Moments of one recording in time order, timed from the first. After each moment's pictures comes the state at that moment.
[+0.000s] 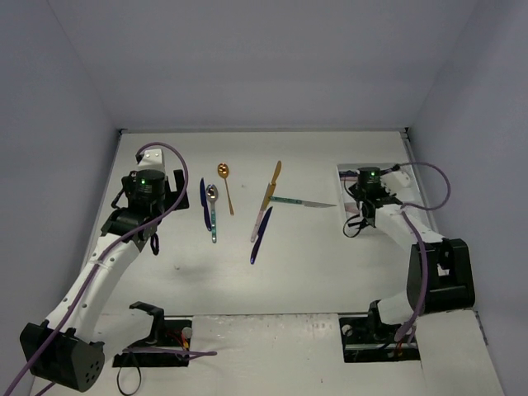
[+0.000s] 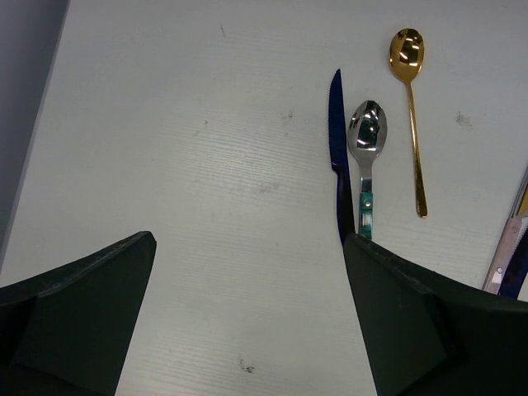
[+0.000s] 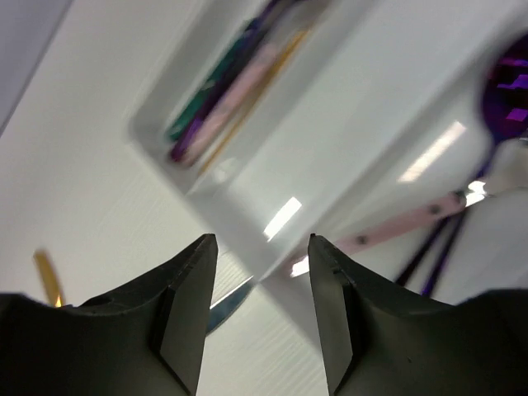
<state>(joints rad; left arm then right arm) -0.28 1.02 0.97 -0.54 -0.37 -0.24 0.13 1.44 0.79 -0.08 0.48 0.92</state>
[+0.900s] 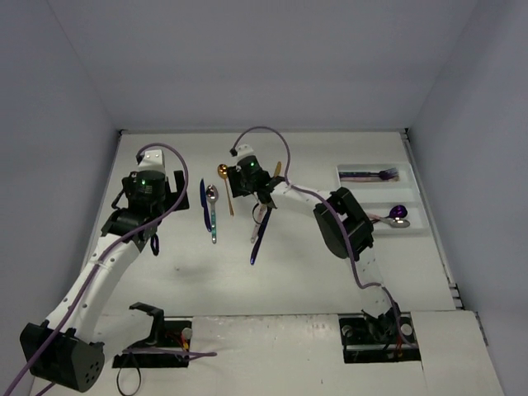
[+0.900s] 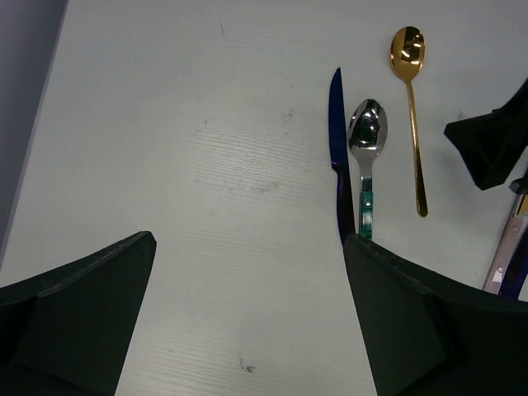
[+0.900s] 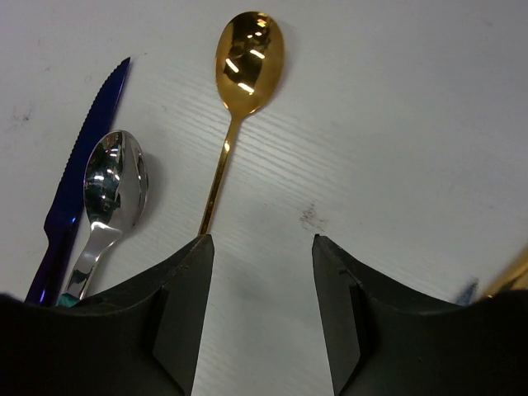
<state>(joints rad) -0.28 1.02 0.97 -0.54 -0.37 -0.24 0.72 2.24 1.62 0.04 0.13 0.21</state>
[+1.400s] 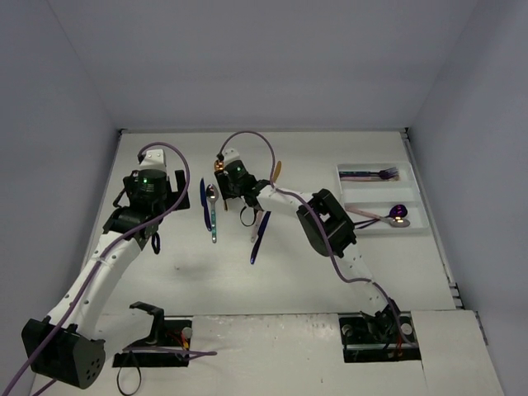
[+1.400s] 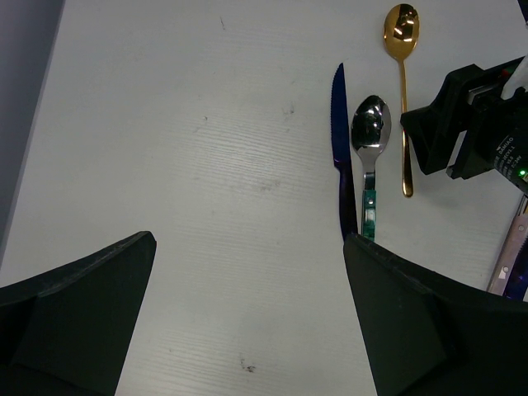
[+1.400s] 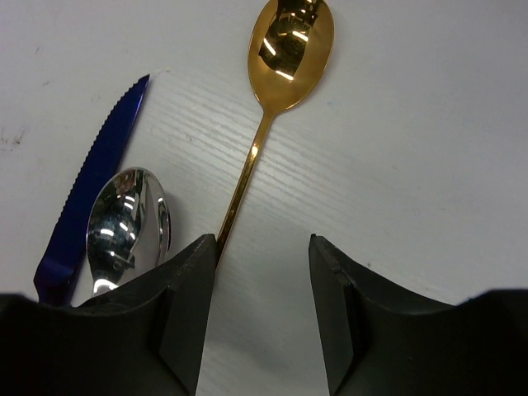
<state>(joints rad) -0.28 1.04 0.97 -0.54 -0.37 -0.24 0.77 2.42 1.79 0.05 0.17 0.17</state>
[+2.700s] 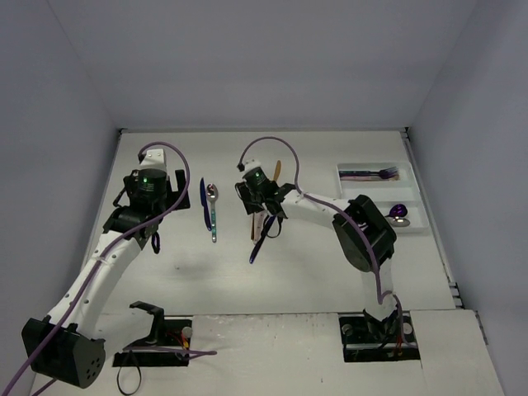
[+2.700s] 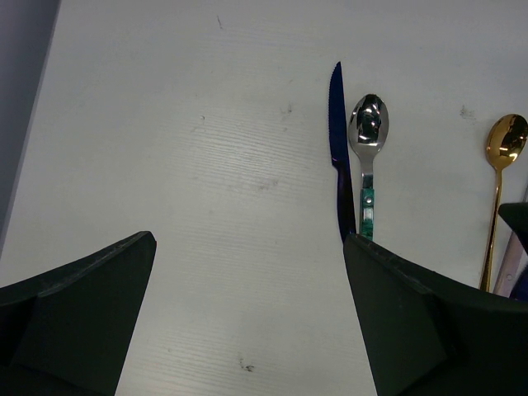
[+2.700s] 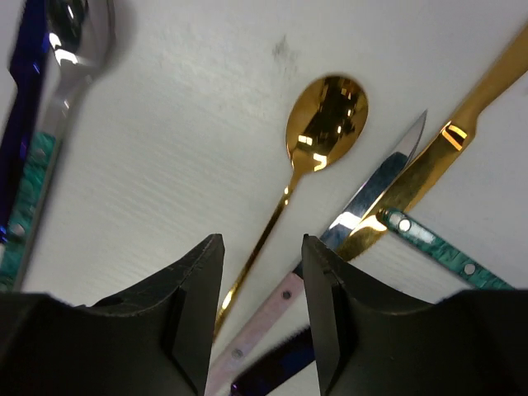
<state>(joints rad) -0.28 1.04 0.97 -0.54 -0.36 -0.24 0.77 2.01 1.38 -0.16 0.20 0.22</state>
